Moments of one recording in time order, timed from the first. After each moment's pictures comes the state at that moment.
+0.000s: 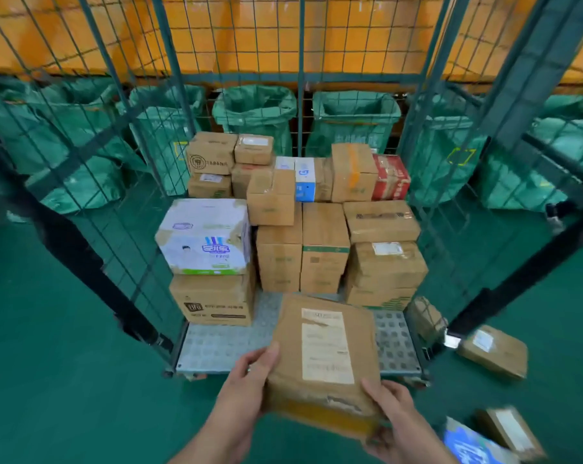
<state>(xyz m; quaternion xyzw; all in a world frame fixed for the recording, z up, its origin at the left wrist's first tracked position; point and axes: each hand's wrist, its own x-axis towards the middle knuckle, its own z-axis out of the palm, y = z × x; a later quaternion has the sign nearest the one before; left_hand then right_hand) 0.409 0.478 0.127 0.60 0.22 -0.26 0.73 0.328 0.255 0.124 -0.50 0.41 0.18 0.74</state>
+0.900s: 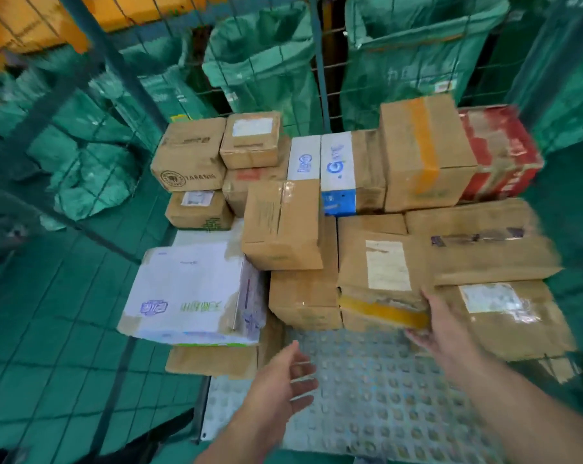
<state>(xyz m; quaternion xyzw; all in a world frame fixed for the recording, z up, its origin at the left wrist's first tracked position) 0.869 0.330 0.039 0.63 0.39 -0.32 0.59 0.886 0.061 -0.025 -0.46 0.49 0.06 0.74</state>
